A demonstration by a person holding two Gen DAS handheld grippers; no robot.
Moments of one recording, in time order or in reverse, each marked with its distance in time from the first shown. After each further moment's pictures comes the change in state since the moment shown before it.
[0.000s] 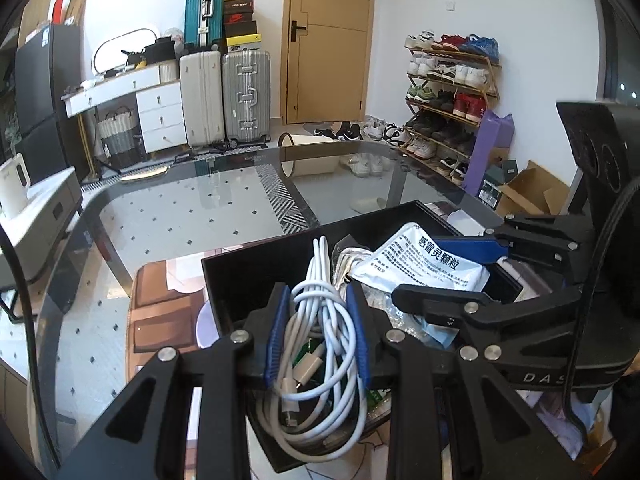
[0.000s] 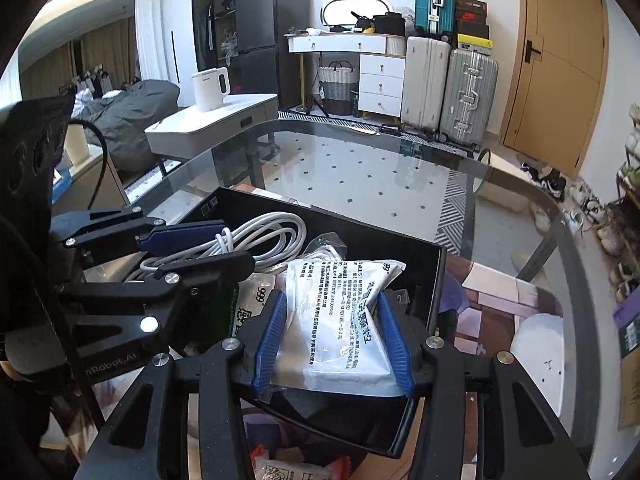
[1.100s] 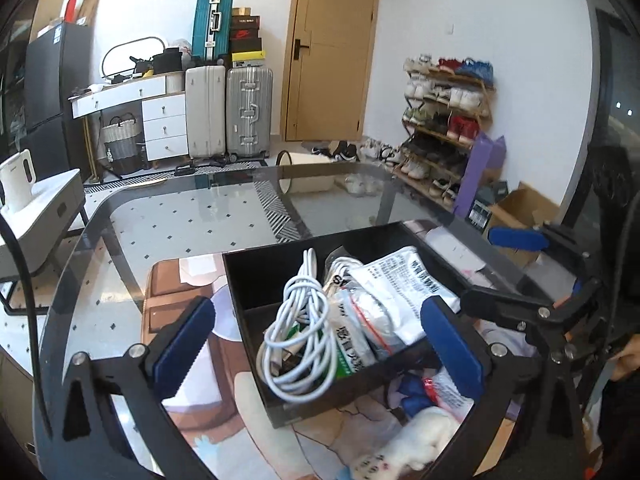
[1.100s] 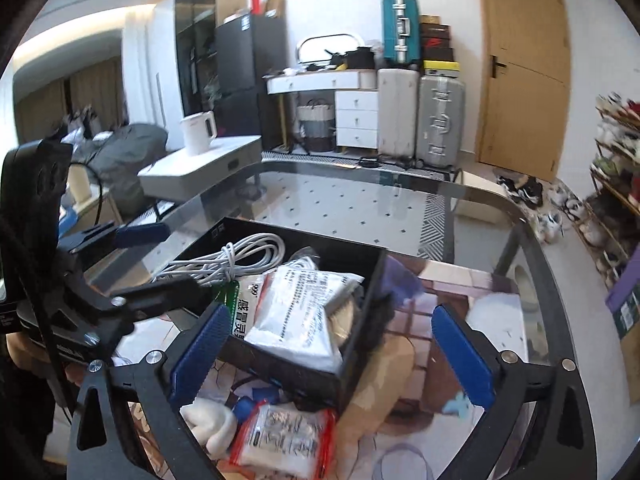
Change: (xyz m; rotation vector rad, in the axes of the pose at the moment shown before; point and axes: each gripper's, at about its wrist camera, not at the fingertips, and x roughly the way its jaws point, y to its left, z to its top) left arm -0.049 0.004 -0.007 -0.063 -0.075 -0.035; right arm -0.068 -0.014 -0.030 0.105 -0.156 -0.045
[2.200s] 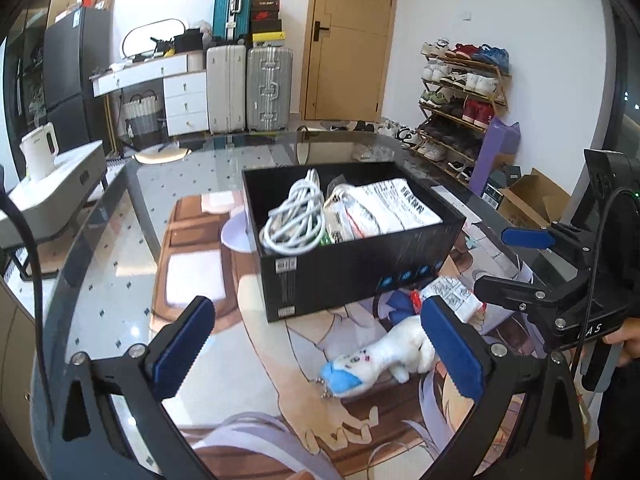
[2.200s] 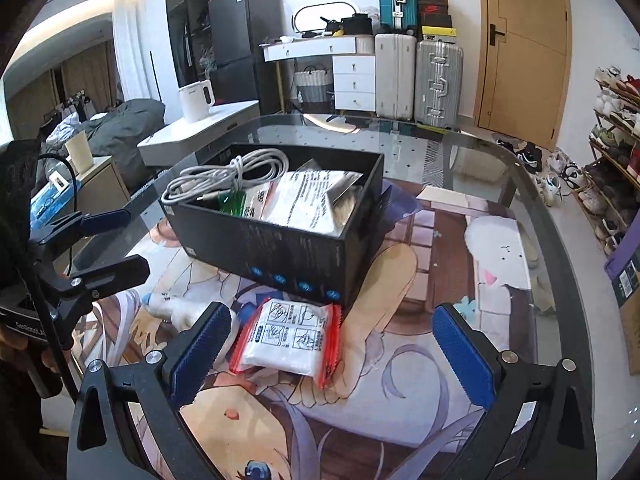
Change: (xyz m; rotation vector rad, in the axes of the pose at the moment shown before) left arm -0.030 -0.014 -0.059 -0.043 0.079 0.070; right arm -0.018 0.005 -0.055 0.007 0.138 0.008
